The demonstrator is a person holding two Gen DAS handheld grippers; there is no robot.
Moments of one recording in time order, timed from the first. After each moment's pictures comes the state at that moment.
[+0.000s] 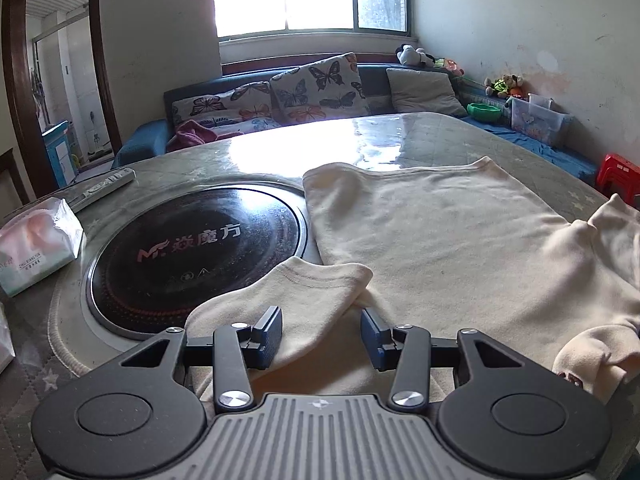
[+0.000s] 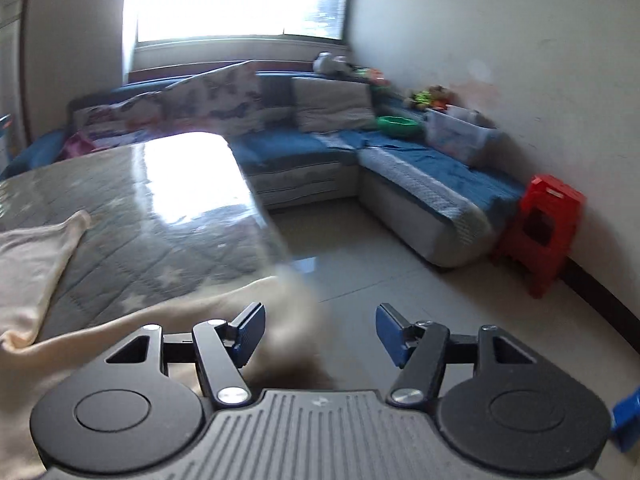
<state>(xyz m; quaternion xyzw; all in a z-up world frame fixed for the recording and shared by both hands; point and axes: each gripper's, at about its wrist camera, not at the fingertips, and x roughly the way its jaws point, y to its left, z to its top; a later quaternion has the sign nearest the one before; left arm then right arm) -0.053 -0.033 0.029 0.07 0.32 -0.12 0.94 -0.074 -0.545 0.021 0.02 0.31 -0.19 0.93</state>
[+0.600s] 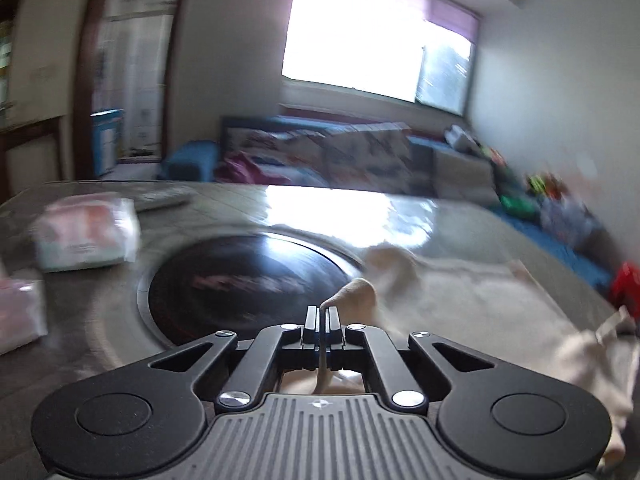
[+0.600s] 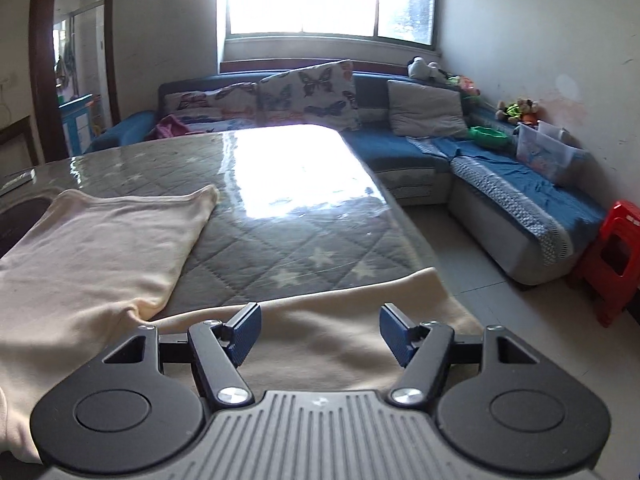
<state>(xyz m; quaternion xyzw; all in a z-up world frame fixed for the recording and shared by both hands) -0.068 0.038 0.062 -0.08 0.23 -0.04 0.97 -0.073 -0.475 0.018 0.00 0.32 -0.04 0.95</state>
